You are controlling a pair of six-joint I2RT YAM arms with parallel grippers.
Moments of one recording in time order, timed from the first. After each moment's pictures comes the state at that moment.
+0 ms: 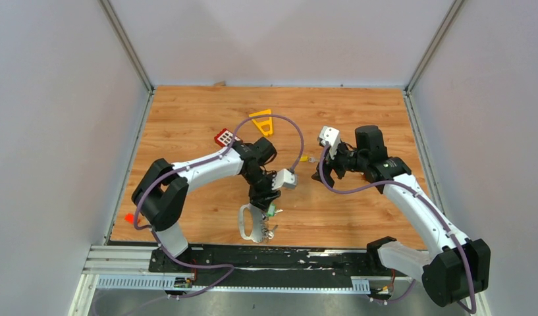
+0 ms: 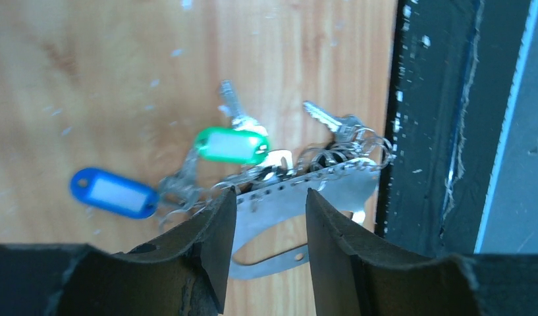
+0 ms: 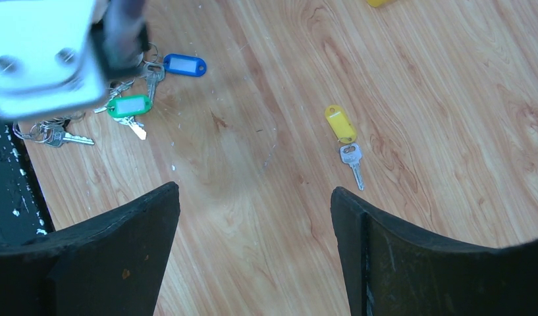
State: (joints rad) left arm -0.76 1.72 1.20 -0.85 0.61 0.70; right arm 0.33 1.10 0.88 -0.47 -0.62 -0.54
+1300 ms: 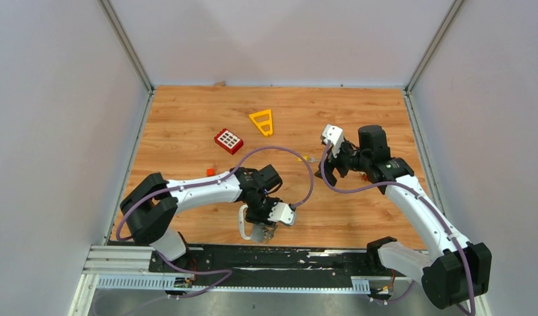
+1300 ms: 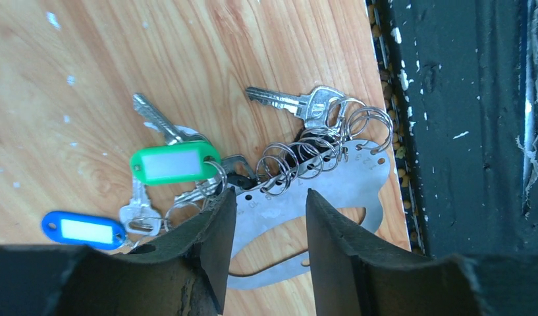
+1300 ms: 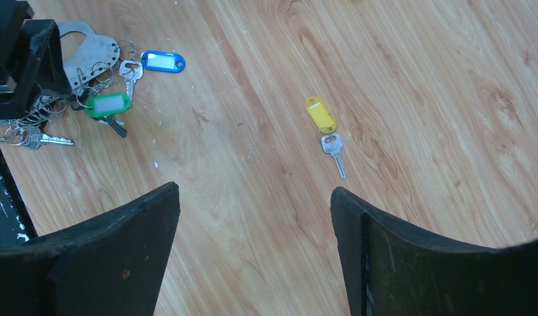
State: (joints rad) left arm -0.99 1.60 0.97 -0.72 0.38 0.90; right arm 0.31 1.08 0.88 -0.47 -0.58 -0.54
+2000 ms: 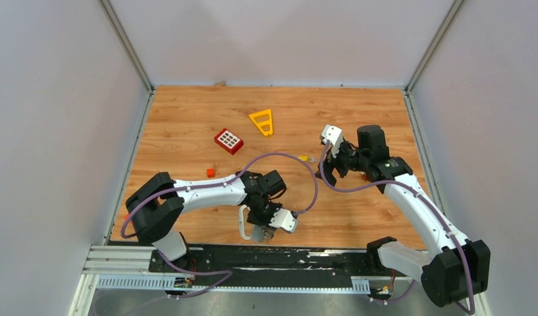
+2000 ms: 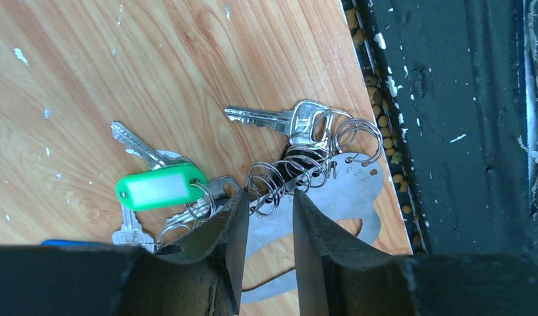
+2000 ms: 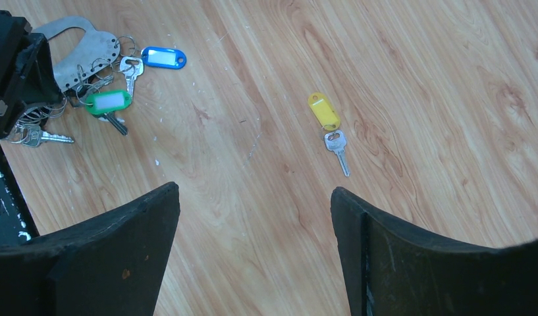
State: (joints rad) left arm -1.04 1.61 0.97 -0.72 0.36 0.93; right arm 0.31 1.09 0.88 -0.47 -0.58 -0.54
